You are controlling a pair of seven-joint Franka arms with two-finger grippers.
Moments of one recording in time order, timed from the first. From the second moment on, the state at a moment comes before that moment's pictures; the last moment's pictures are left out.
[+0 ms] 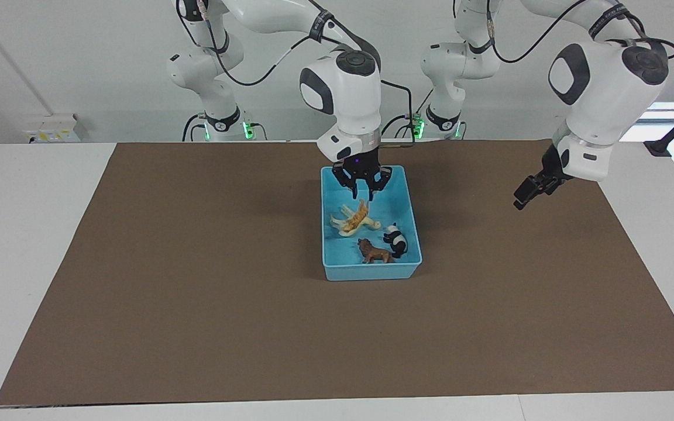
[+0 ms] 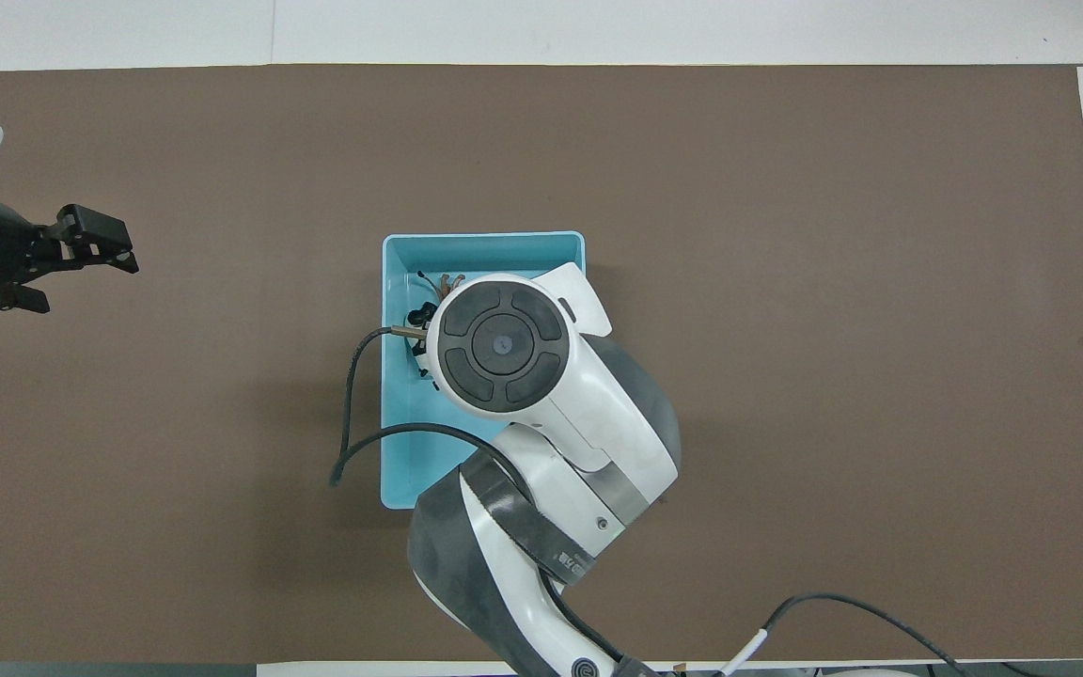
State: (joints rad) left arm -0.09 0.06 0.08 -1.70 -0.04 1.73 -0.32; right arm 0.74 0.32 -0.04 -1.57 0.03 2.00 0.99
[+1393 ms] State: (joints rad) left arm -0.10 -0.01 0.06 -1.68 -0.03 1.57 -0.02; right arm -0.04 0.06 -0.08 -1.53 -0.02 1.56 0.06
